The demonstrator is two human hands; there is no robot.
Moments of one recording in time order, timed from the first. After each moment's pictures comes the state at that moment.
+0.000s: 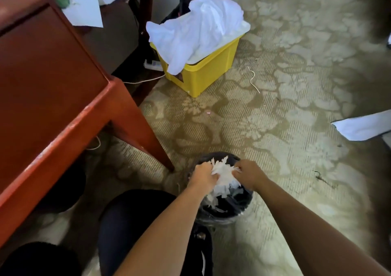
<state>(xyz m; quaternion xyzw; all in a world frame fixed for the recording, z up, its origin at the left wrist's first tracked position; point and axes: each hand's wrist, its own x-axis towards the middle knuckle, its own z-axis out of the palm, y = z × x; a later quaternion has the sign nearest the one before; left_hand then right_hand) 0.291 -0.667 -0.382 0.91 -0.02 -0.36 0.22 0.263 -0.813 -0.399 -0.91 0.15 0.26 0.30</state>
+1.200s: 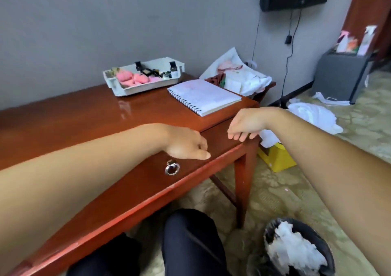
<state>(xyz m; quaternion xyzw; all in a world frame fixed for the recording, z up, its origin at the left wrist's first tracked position) 0.188 -0.411 -0.001 0.96 -0.12 -0.24 -0.04 0.295 -0.573 -0.026 -0.92 -0.20 0.27 0.21</state>
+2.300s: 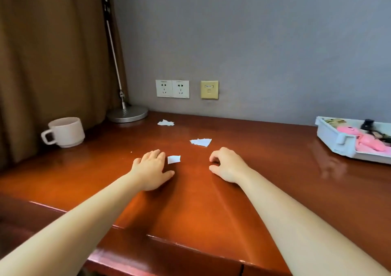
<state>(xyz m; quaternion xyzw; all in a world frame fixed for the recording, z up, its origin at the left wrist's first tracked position) -0.088 -0.004 -0.020 0.85 0.52 -0.02 0.04 0.105 -0.080 -0.029 -0.78 -0.60 0.05 0.18</state>
